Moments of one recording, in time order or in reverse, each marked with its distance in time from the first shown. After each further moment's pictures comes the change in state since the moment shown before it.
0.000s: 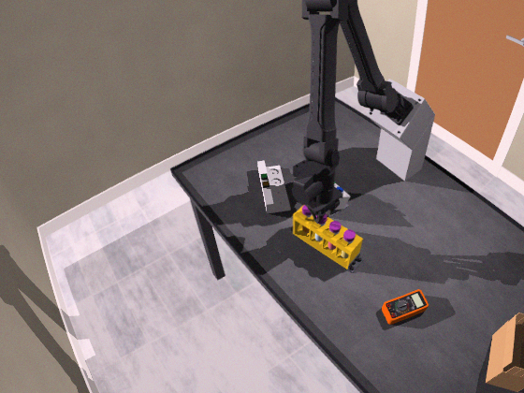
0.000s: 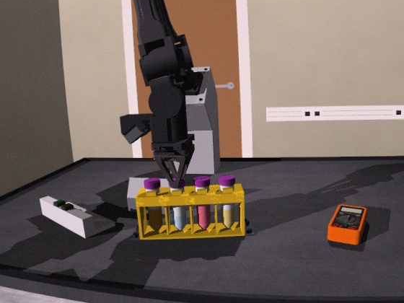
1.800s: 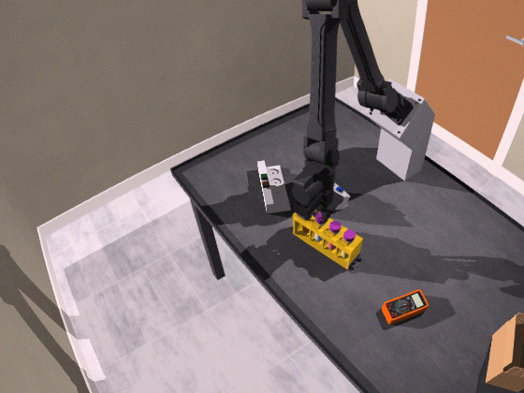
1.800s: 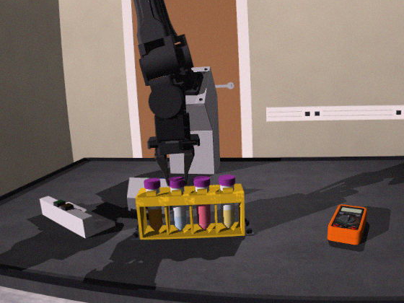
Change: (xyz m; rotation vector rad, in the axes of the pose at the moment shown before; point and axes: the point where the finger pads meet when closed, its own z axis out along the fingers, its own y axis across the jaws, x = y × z) arm 0.000 0.000 -0.001 0.001 -0.002 -1.830
